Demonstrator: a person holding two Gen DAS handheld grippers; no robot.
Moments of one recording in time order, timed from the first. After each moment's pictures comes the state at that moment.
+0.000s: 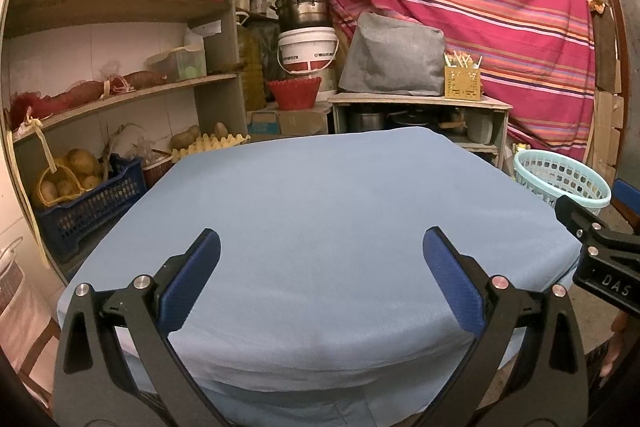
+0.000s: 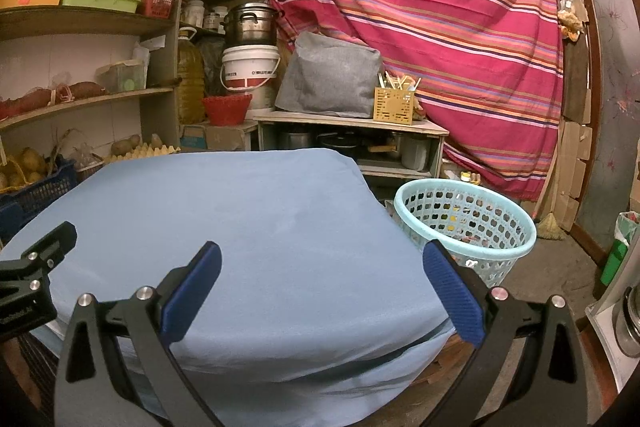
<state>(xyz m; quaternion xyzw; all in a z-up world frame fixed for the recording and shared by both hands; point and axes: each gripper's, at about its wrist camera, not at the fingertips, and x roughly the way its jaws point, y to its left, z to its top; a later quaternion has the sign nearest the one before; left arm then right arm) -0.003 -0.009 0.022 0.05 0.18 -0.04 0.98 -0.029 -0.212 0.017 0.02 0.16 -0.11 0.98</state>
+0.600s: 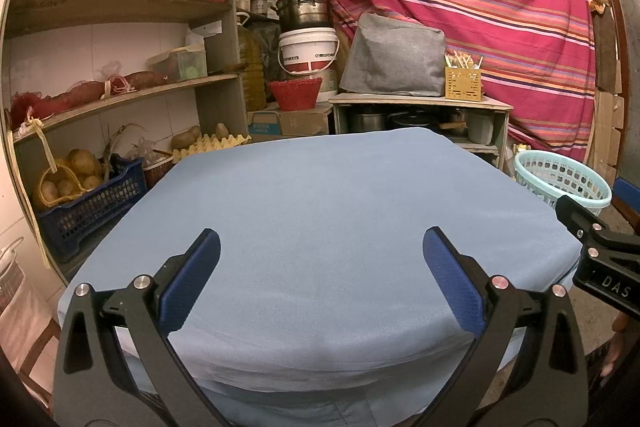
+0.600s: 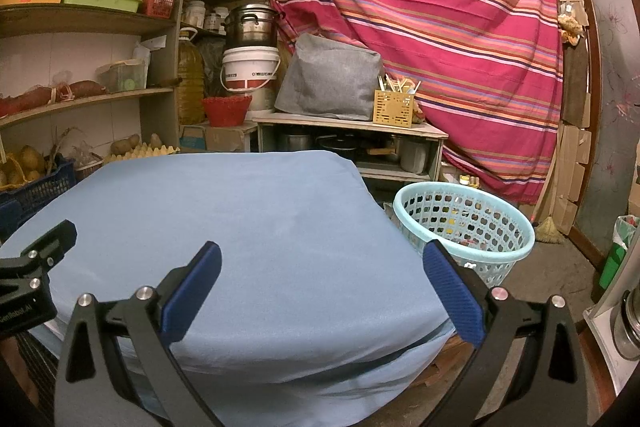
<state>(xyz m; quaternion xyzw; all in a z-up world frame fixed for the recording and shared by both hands) -0.004 -0.009 0.021 0.05 0.18 -0.04 0.98 -0.030 -0.213 0.019 0.02 0.16 -0.11 0.98</state>
